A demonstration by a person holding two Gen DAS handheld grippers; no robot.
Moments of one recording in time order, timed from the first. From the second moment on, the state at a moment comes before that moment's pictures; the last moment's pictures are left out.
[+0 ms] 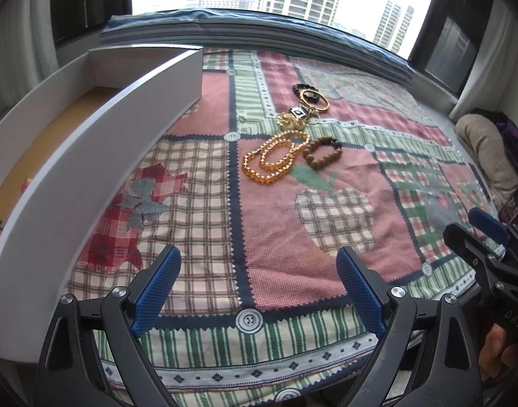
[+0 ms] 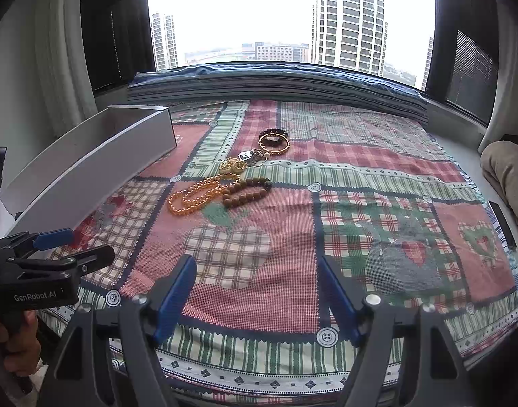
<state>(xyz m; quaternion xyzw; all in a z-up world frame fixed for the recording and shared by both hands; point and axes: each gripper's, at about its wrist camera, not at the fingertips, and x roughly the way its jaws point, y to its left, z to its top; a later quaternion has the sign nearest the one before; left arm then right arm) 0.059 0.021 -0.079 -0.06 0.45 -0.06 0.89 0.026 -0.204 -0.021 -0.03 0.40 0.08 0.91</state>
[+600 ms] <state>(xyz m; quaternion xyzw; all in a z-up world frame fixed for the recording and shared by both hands) 0.200 -0.022 -0.107 0.08 0.50 -0.15 0.85 0.030 -0.227 -0.033 0.00 0.42 0.07 0.91</state>
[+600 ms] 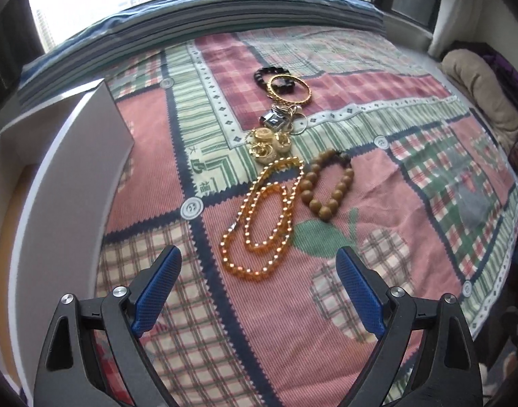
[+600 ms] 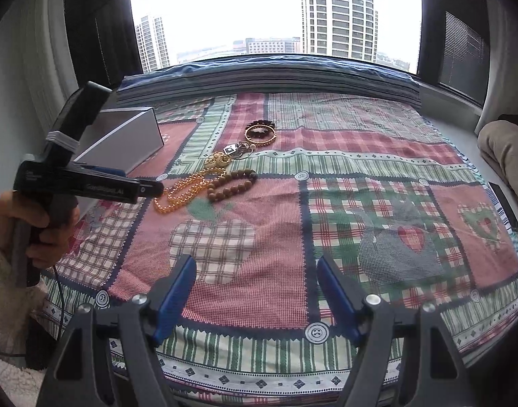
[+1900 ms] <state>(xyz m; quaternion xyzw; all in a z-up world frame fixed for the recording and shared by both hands) 0.209 -0.010 -0.091 -0.04 0.50 -0.20 0.84 0.032 -0.257 -0.039 0.03 0.42 0.05 0.90</state>
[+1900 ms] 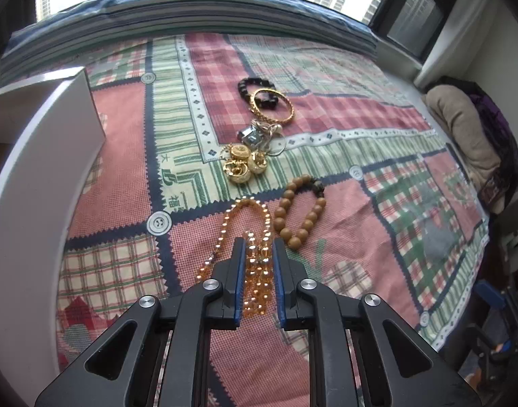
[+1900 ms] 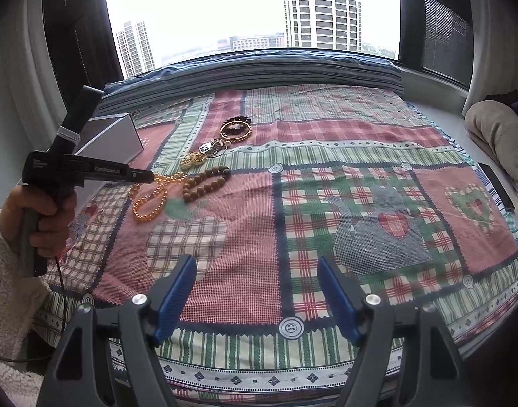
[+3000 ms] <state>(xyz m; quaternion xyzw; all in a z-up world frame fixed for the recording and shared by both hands) 0.126 0.057 0.018 -0.11 0.40 -0.17 0.89 0.060 -0.242 -0.041 0.06 0.47 0.12 0.87</state>
